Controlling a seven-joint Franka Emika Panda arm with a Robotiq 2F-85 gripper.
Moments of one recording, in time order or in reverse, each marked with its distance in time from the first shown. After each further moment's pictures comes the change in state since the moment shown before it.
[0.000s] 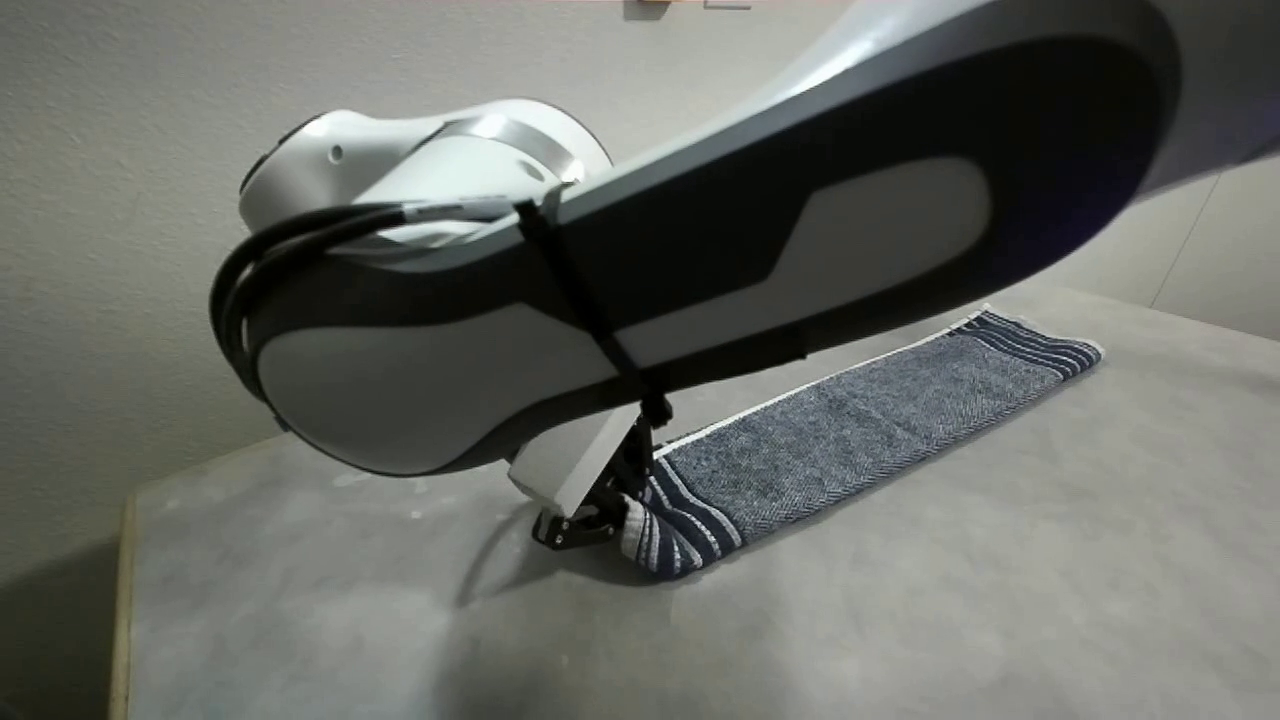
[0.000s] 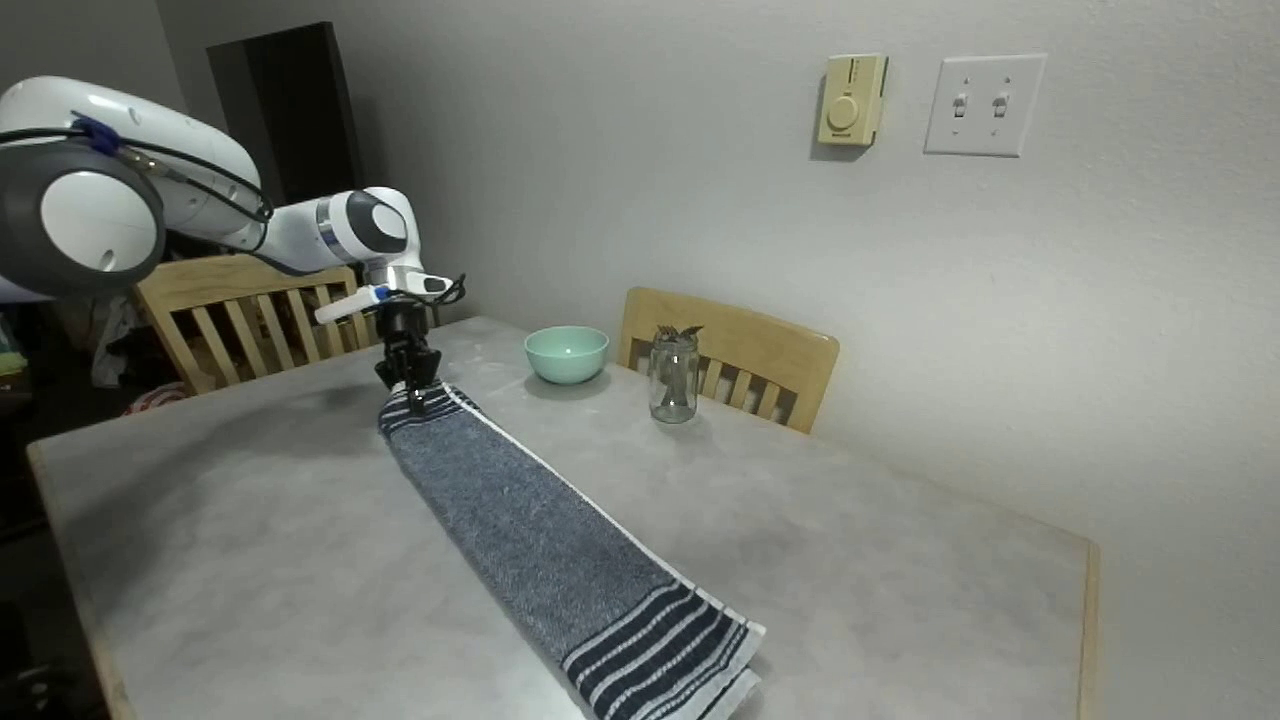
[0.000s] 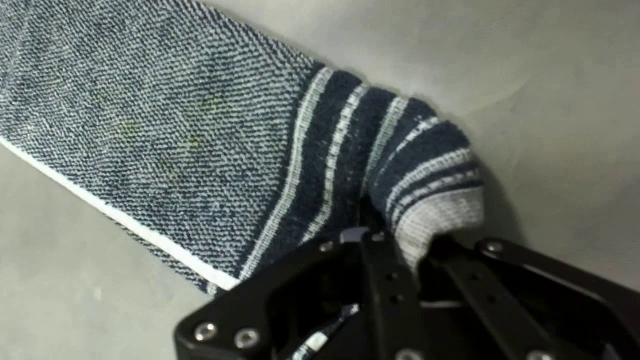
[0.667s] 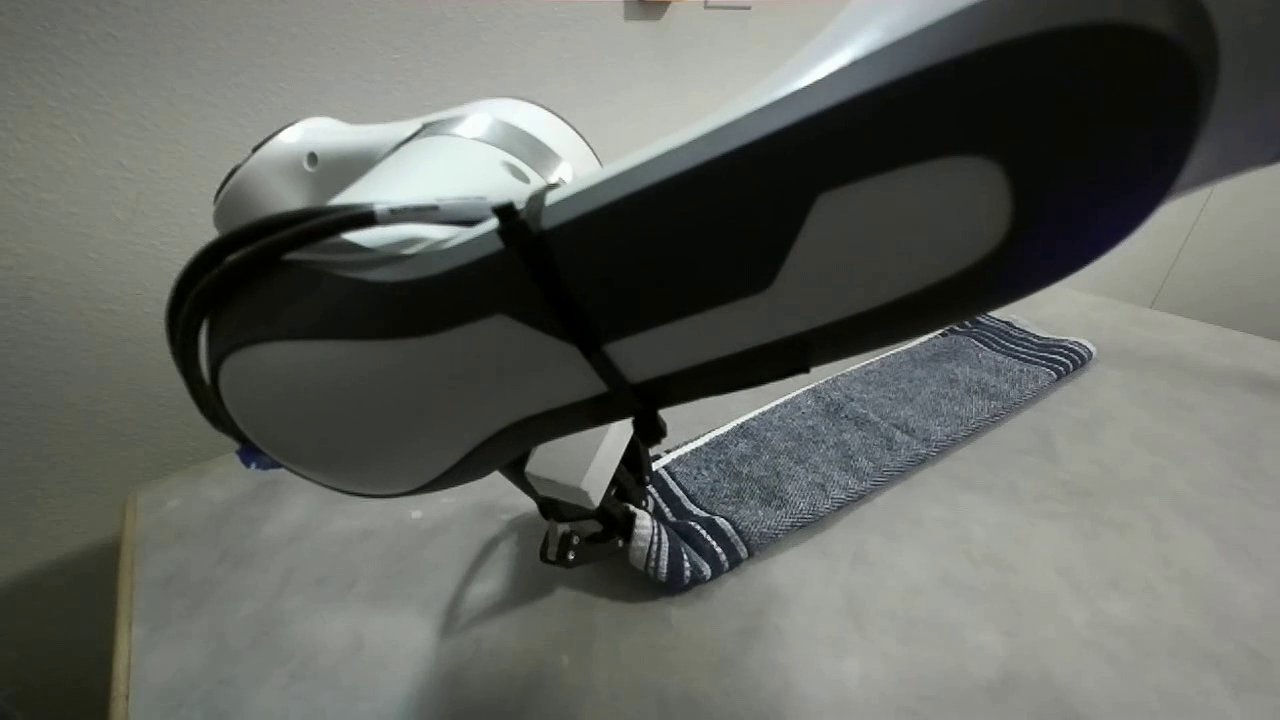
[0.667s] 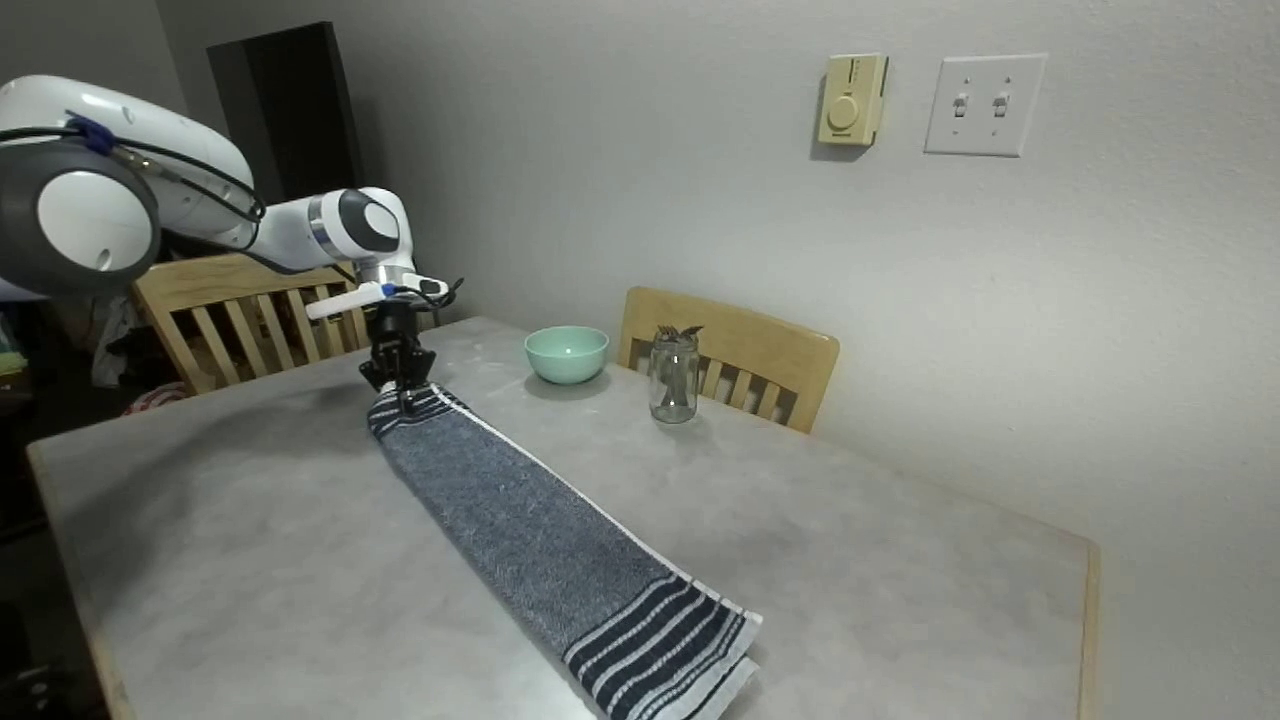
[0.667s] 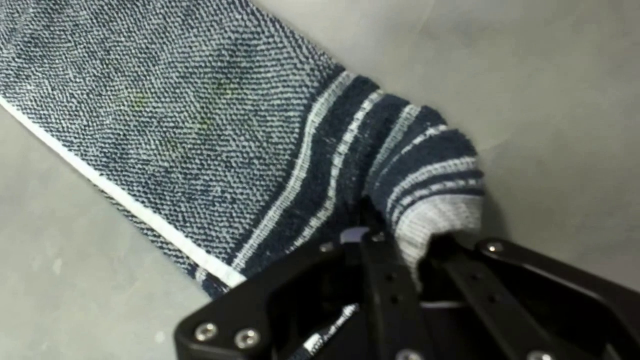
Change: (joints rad) arm 0.015 -0.002 0.007 0.000 0.000 -0.039 -0.172
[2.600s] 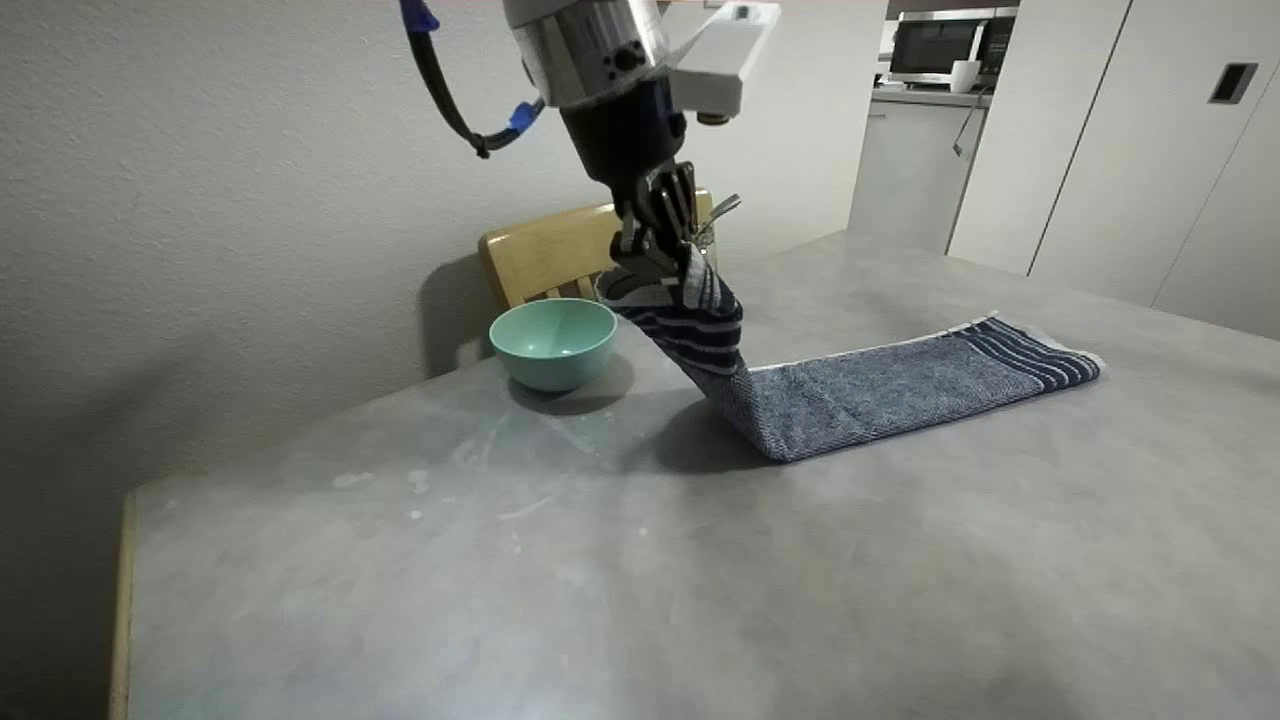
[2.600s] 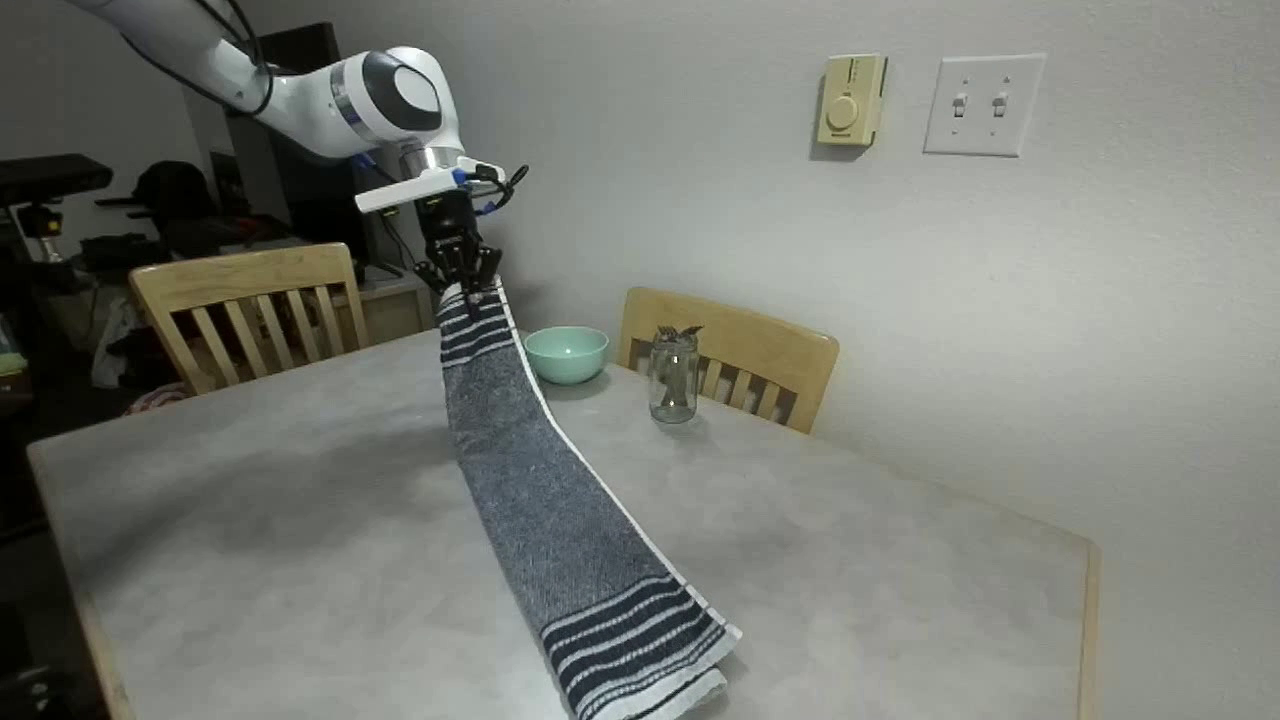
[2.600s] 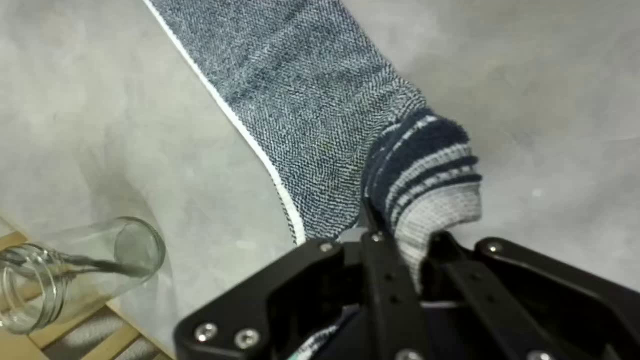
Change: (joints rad) arm -0.126 -0.553 -0.056 -0.582 -0.020 0.294 -0.238
